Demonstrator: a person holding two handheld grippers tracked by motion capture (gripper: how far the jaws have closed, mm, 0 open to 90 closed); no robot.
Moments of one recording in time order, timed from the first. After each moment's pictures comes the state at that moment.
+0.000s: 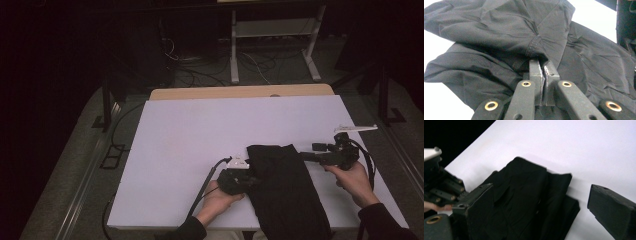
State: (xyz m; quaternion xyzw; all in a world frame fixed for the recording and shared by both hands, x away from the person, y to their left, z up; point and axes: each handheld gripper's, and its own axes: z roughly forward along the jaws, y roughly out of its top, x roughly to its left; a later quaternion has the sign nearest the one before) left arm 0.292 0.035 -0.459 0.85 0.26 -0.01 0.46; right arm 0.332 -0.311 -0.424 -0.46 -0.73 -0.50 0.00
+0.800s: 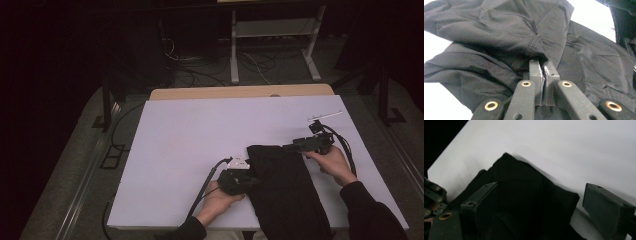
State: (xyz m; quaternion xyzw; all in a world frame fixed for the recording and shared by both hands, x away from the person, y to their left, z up) left arm 0.292 0.035 -0.460 0.85 0.26 -0.02 0.46; right arm 0.395 -0.276 -0.444 -0.46 -0.77 -0.43 0.08
